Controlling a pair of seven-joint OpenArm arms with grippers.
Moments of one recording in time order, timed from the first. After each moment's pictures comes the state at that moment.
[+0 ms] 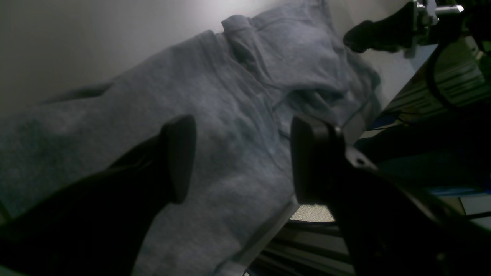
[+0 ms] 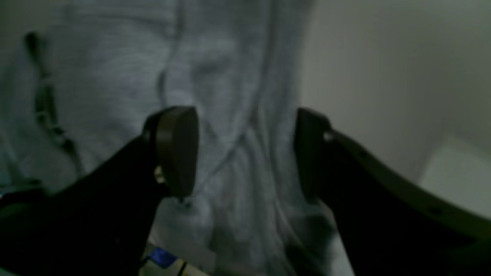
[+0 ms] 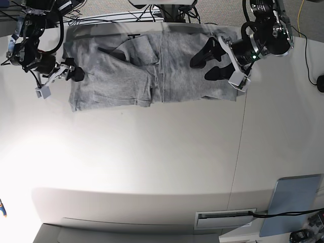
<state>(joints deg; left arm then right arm) 22.9 -5.7 -16.7 113.8 -55.4 -42.9 66.9 -14.2 21.8 28.7 87.5 55.6 26.4 -71.7</state>
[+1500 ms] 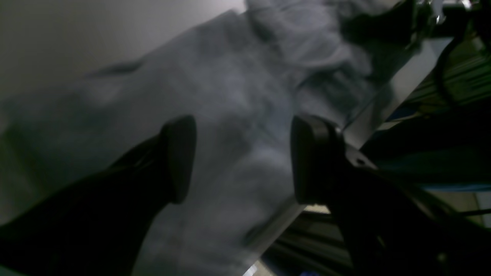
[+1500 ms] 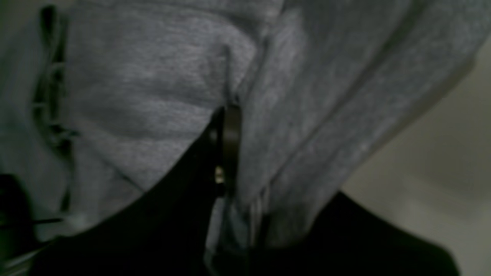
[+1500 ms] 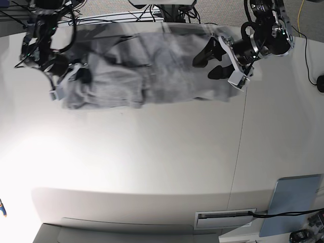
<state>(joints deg) 22.9 -5.7 -16.7 113.8 -49.2 -42.9 66.9 -12.9 20.6 23.7 87.0 44.9 28.9 -62.5</state>
